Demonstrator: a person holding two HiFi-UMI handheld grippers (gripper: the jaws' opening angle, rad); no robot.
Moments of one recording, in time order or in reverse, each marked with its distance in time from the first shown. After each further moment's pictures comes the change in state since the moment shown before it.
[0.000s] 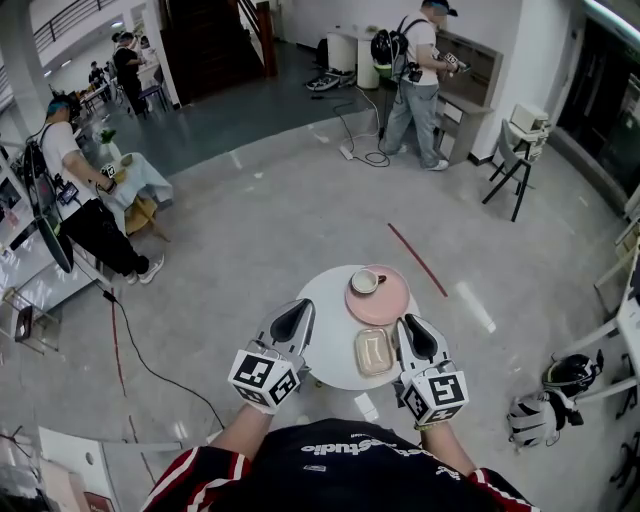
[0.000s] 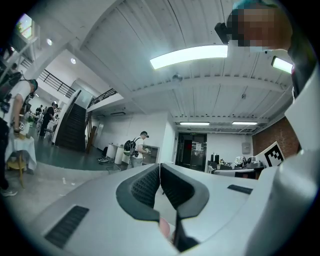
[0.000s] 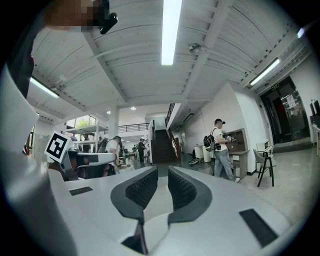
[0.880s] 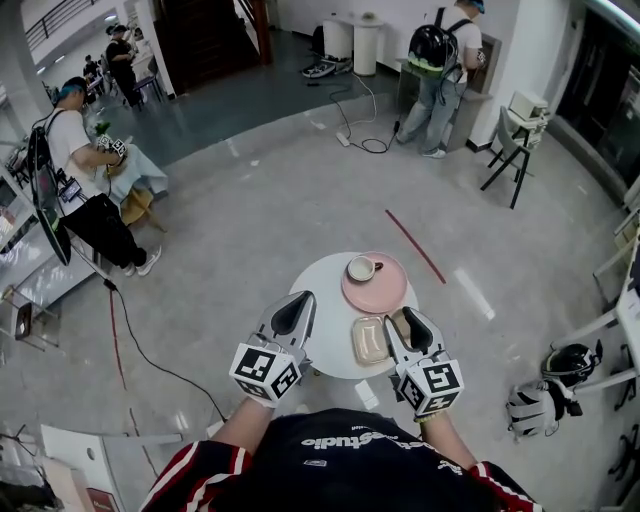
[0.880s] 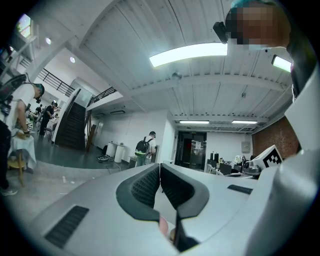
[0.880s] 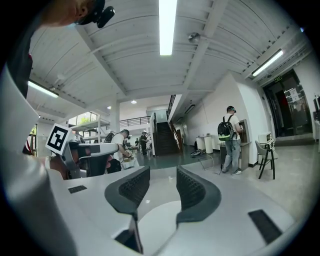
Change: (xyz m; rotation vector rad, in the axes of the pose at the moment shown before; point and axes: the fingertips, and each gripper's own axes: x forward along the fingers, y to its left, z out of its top) left arm 0.008 -0.009 -0.014 -0.001 0.016 -0.004; right arm 0.002 -0.007 -0.035 0.017 0.094 0.028
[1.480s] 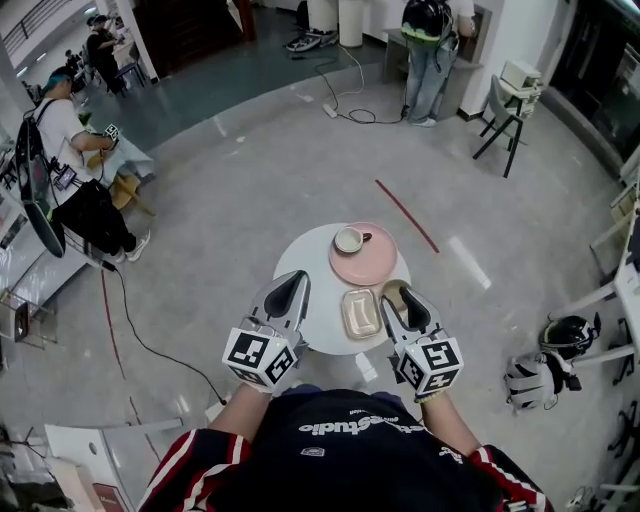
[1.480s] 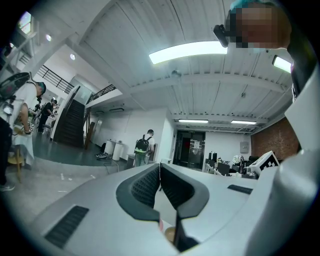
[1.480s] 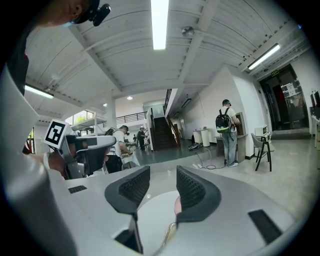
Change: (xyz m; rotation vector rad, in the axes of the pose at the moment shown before) left arm 0.015 -0.021 -0.023 -0.009 0.014 -0.012; right arm -0.011 -0.032 -0.038 0.042 0.063 -0.018
